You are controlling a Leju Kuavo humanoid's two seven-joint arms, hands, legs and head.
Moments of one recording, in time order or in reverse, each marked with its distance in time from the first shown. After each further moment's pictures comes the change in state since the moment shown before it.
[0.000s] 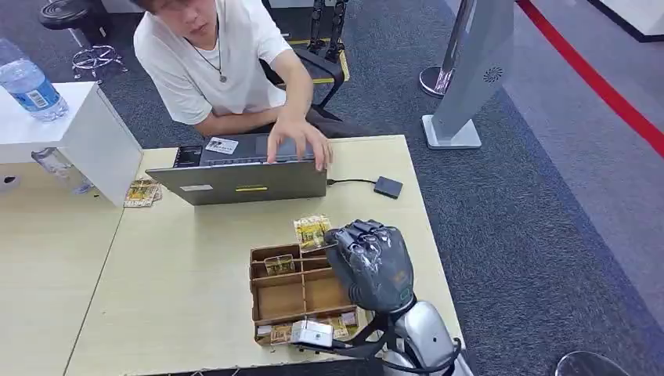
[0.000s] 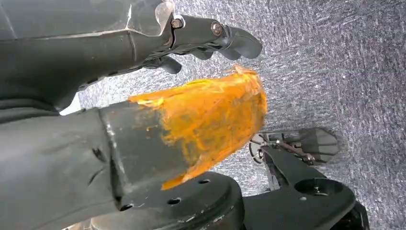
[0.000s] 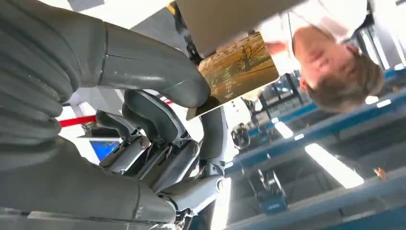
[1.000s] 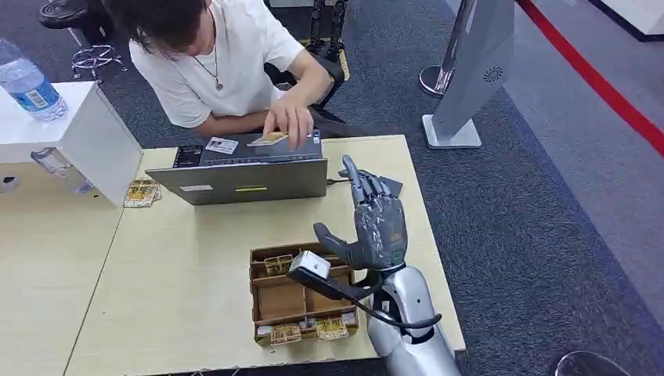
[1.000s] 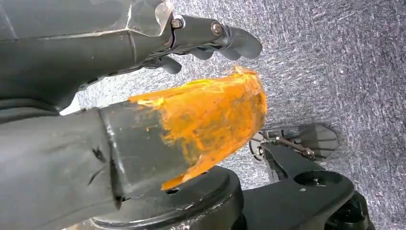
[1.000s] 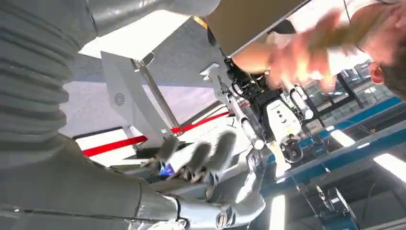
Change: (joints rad) left arm -0.003 -0.008 0.000 0.000 -0.019 -0.008 0.000; right arm -0.130 0.116 -0.106 0.215 -0.011 0.000 0.101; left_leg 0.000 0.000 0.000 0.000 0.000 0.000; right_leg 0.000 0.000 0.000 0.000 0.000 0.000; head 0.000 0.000
